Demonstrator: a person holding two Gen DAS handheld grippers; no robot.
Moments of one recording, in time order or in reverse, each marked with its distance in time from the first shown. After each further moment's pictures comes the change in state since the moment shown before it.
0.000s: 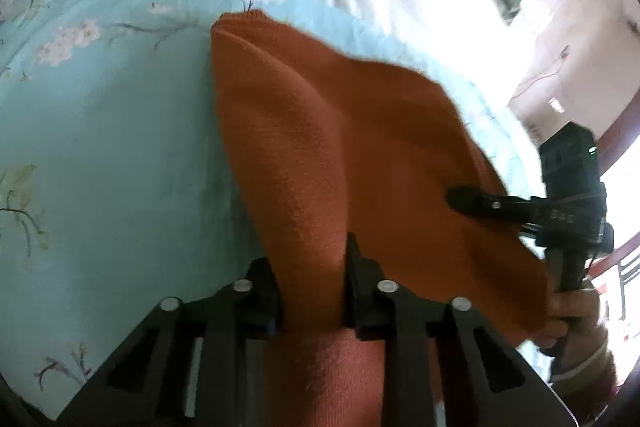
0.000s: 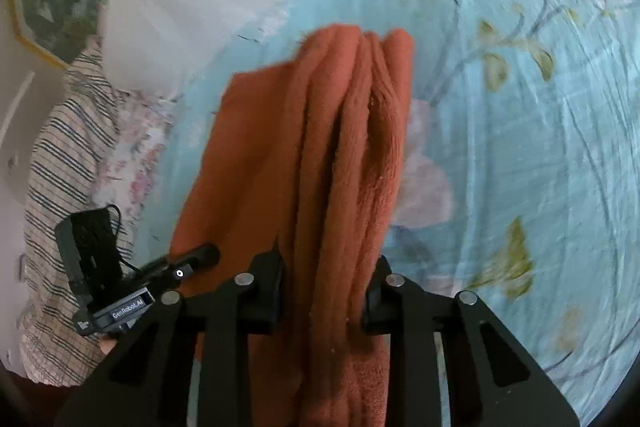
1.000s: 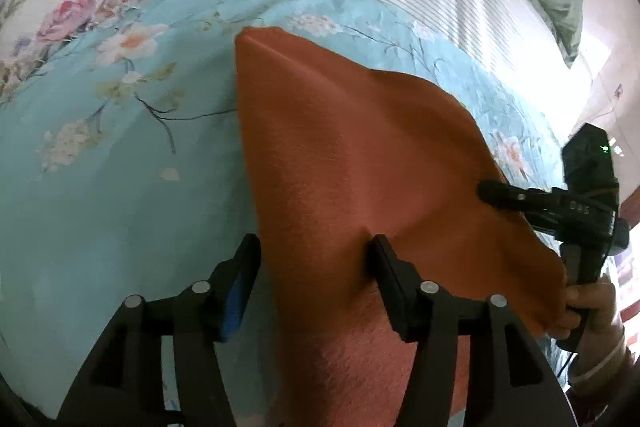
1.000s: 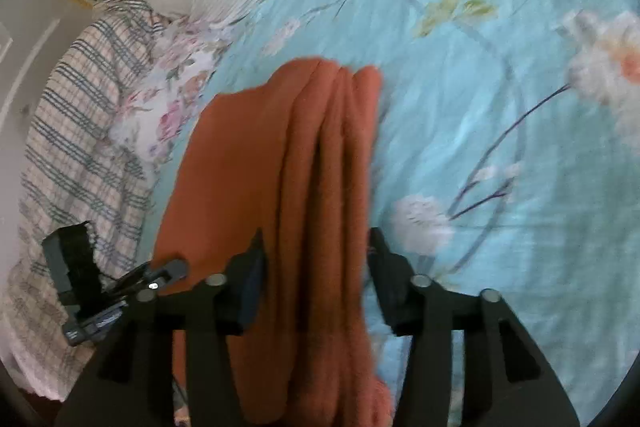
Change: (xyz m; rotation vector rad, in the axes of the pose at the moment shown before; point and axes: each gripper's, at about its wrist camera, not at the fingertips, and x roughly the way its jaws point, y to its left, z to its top) left arm -0.147 0.117 -0.102 -0.125 -0.076 0.268; right arm 0.100 0.117 -0.073 -0.114 0.075 0.014
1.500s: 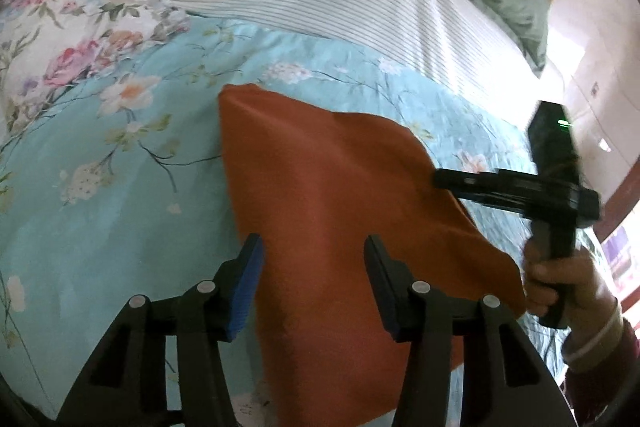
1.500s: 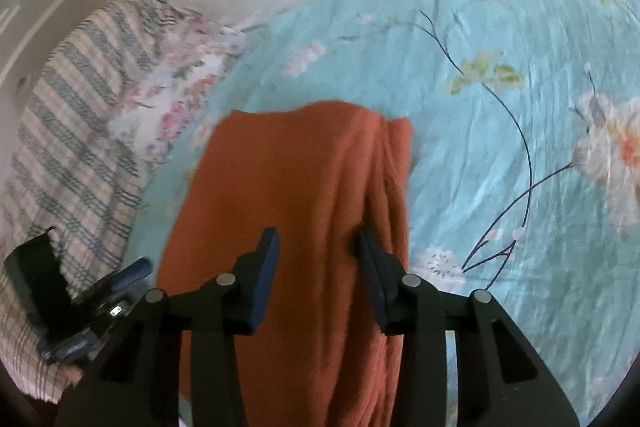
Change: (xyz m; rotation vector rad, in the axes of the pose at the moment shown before) left arm -0.046 -0.016 -0.005 0.068 -0.123 -0.063; right arm 0.013 0.018 0.023 -0.078 0.004 -0.023
